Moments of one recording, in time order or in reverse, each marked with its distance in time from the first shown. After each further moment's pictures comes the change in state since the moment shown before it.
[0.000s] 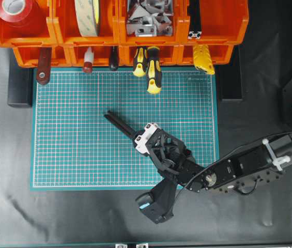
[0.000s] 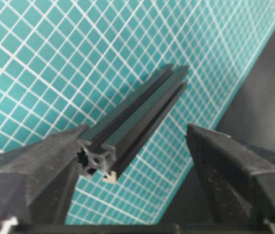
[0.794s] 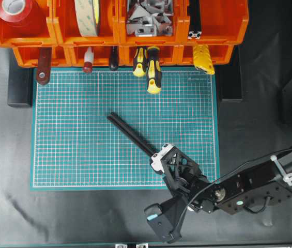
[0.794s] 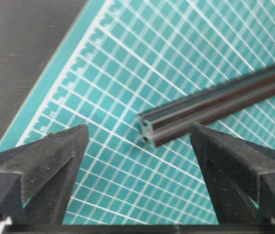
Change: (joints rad) left arm 0.000 -0.005 0.002 0.000 0.000 0.000; right arm 0.089 -0.006 -0.015 0.298 -0.002 0.080
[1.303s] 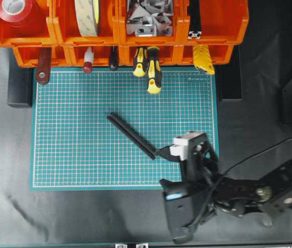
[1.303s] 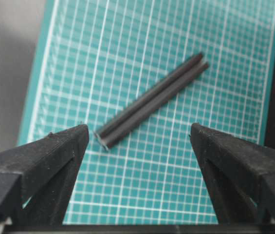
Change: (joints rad) left arm 0.002 -0.018 0.000 0.000 0.092 0.000; right arm 0.037 -0.244 -0.049 -0.037 0.126 0.322
